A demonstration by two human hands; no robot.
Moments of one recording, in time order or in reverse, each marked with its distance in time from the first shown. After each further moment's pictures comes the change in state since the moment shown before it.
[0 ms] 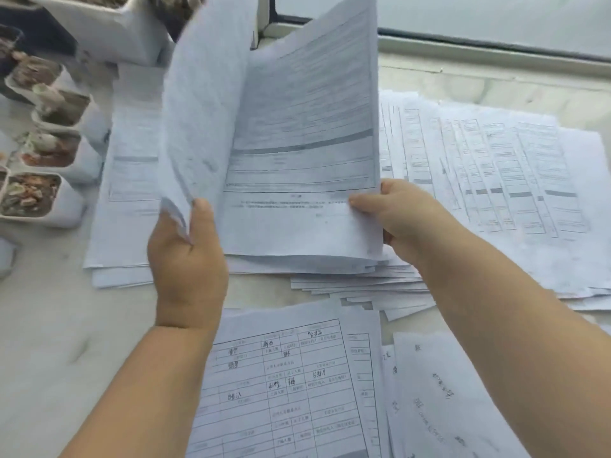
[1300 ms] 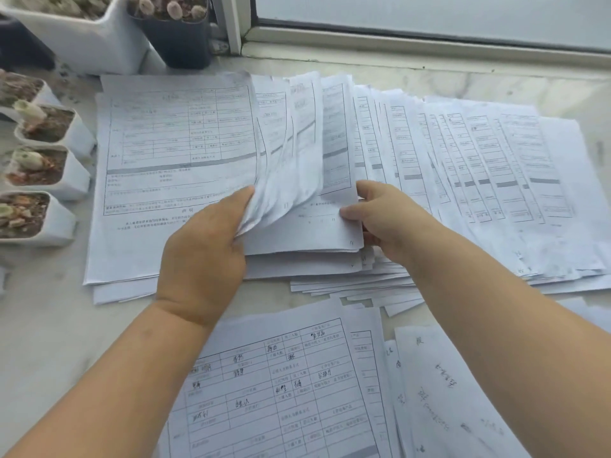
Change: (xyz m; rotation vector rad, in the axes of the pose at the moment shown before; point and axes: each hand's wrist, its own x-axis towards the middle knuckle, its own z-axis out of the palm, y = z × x) left_hand 0.022 -0.010 -0.005 0.566 -0.434 0.585; right_hand 0.003 0.008 0.007 -0.084 -0.010 0.046
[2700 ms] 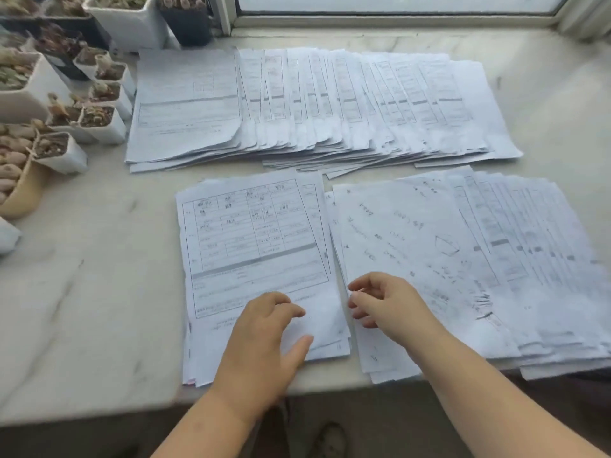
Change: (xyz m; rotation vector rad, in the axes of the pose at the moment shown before) left_hand -0.310 0.125 -0.035 -0.235 -0.389 -0.051; right_hand -0.274 0.213 0.003 -0.090 0.075 0.044
